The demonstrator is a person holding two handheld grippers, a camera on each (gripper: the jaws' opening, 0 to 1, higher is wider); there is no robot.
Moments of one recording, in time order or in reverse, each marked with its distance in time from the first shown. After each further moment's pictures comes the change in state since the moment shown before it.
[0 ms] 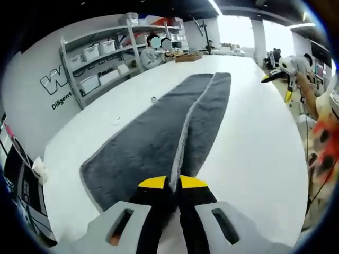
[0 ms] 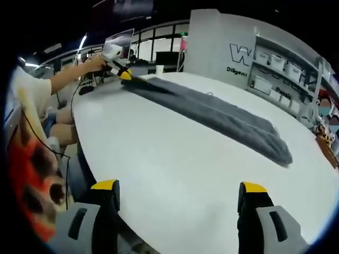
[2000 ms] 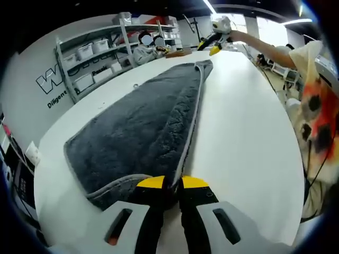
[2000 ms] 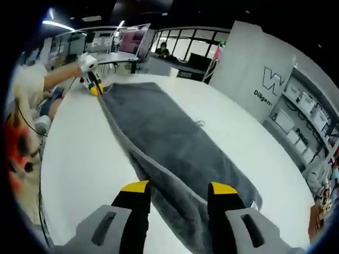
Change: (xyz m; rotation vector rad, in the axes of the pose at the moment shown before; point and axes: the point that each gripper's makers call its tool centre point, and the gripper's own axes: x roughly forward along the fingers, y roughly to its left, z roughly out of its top) left arm -0.013 -0.053 -0.068 0.002 0.011 -0.037; right arm 0.099 -0.144 0.127 -0.358 0.037 0.130
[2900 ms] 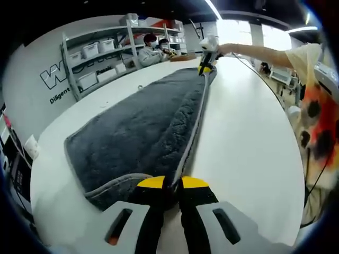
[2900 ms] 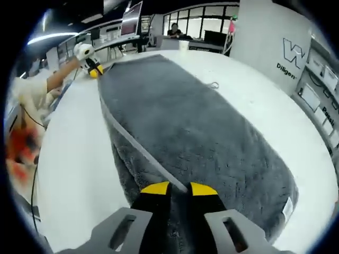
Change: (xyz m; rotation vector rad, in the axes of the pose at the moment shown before) left arm 0.003 0.002 0.000 -0.050 -0.034 0.005; right arm 0.066 -0.005 -0.056 0.124 0.099 0.247
